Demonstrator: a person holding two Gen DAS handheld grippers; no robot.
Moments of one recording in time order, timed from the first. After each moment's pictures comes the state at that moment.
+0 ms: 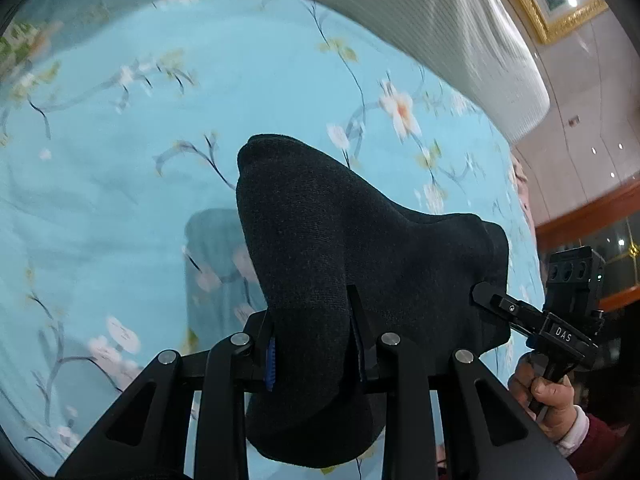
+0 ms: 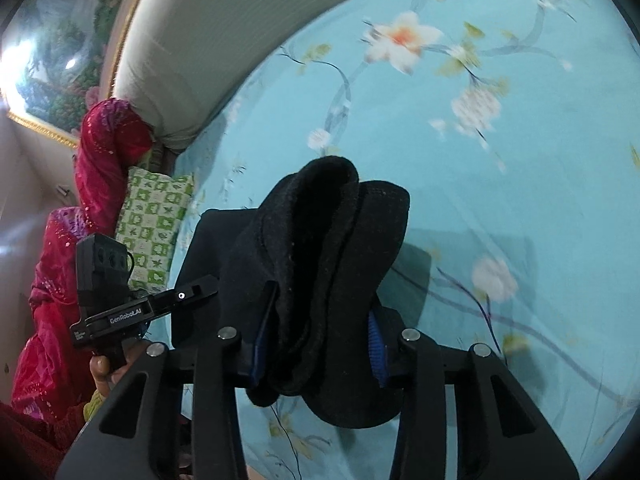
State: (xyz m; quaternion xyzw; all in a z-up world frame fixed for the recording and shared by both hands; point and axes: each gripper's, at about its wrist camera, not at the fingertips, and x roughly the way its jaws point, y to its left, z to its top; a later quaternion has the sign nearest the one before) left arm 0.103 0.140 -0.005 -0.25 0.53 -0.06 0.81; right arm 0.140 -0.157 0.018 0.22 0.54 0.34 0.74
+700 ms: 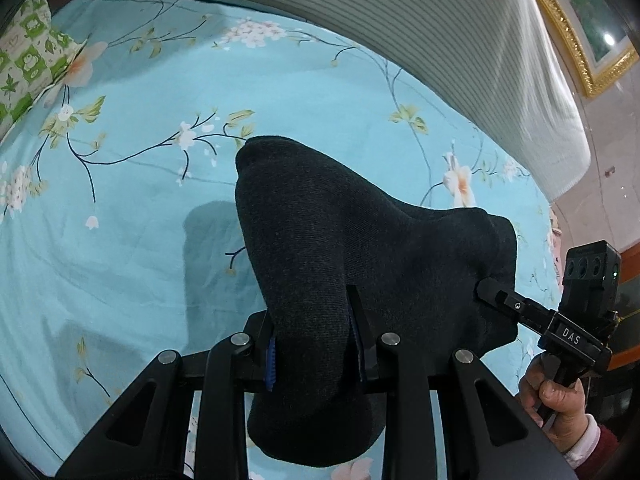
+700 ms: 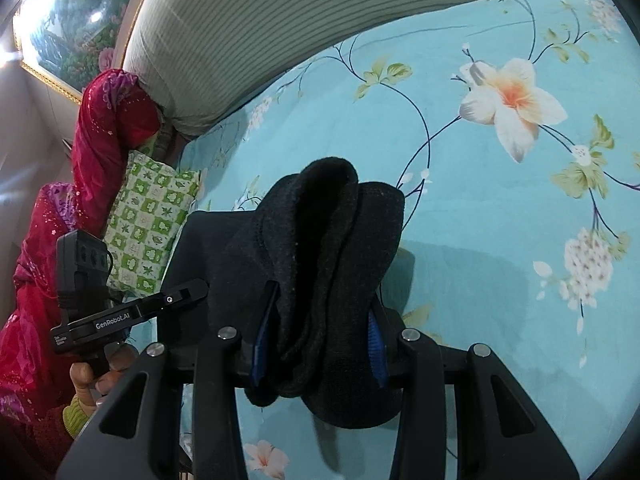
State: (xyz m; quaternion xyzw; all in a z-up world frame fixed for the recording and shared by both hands) left arm 0.150 0.201 -0.007 -0.27 0.50 0.03 0.82; right arm 0.229 -0.068 0.025 0.14 0.53 0.39 0.74
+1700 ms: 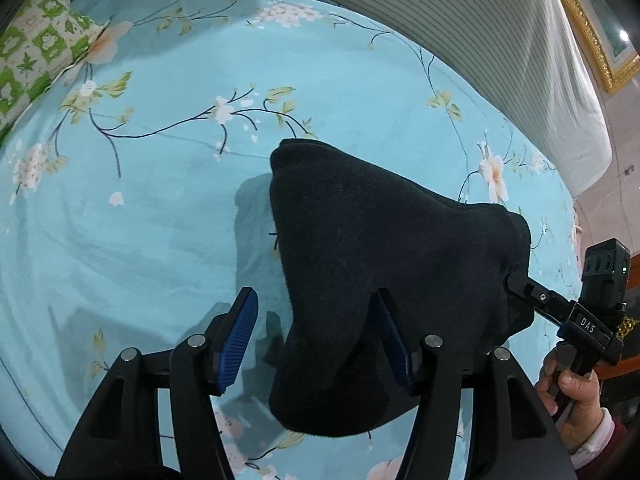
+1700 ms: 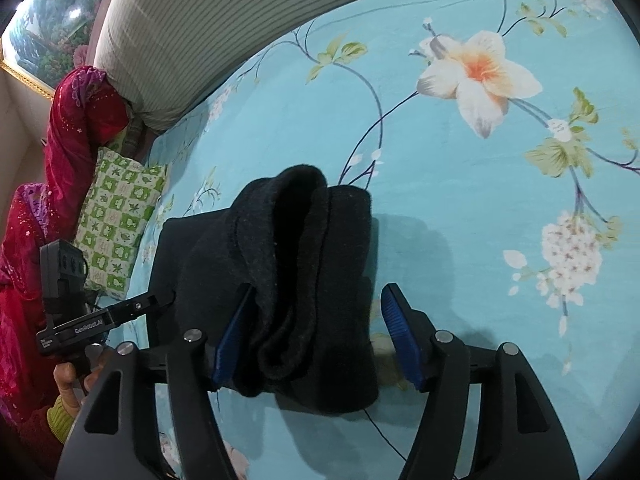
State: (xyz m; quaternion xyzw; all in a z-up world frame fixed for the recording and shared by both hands) left arm 0.139 0.215 -0.030 -0.25 0.52 0.06 0.81; right arm 0.234 -0.080 0.001 0.12 0.54 0.35 0.75
